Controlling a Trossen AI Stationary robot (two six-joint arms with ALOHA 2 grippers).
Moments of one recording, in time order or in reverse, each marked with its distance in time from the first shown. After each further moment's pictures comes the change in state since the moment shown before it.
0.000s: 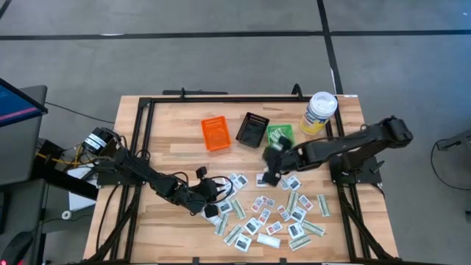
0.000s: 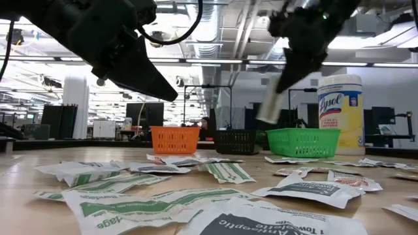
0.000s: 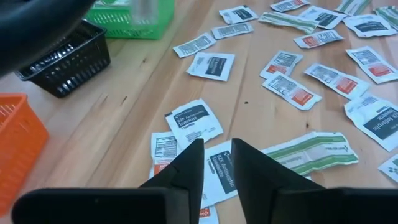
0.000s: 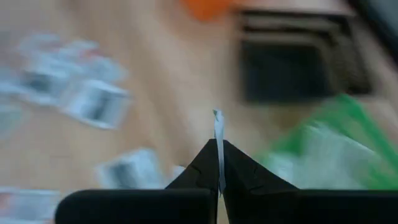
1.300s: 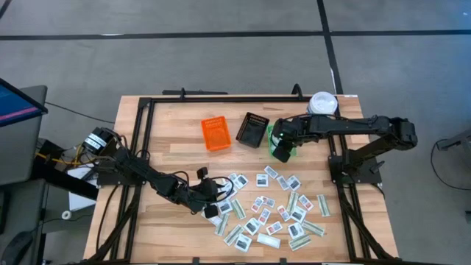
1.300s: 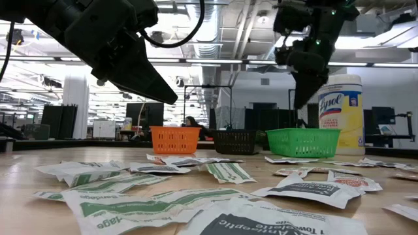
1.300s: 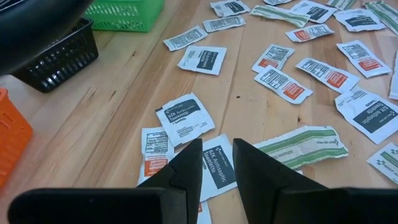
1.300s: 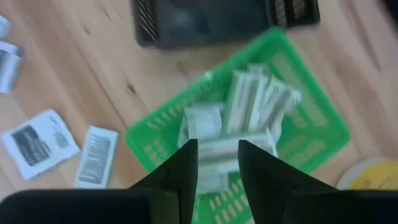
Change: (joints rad) left arm 0.011 0.001 0.000 -0.003 0.046 -0.004; right arm -0.366 -0.063 -0.006 -0.182 -0.268 -0.209
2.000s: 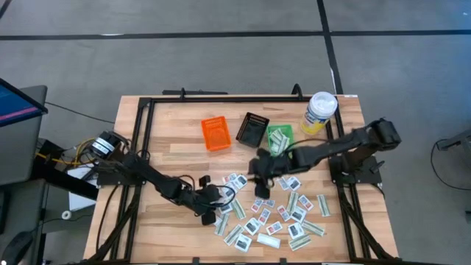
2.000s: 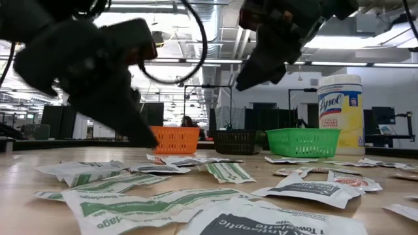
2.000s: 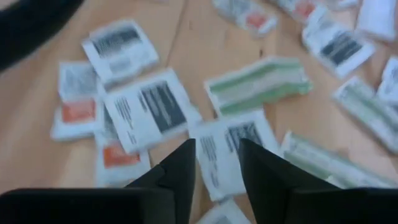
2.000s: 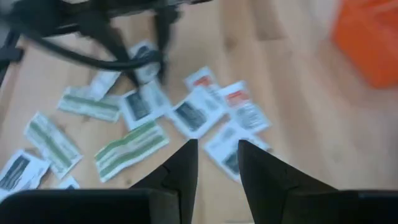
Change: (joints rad) left arm 0.003 0.110 -0.002 -0.004 0.240 -0.102; right arm 0.397 0.241 0.022 0.637 -0.104 -0.017
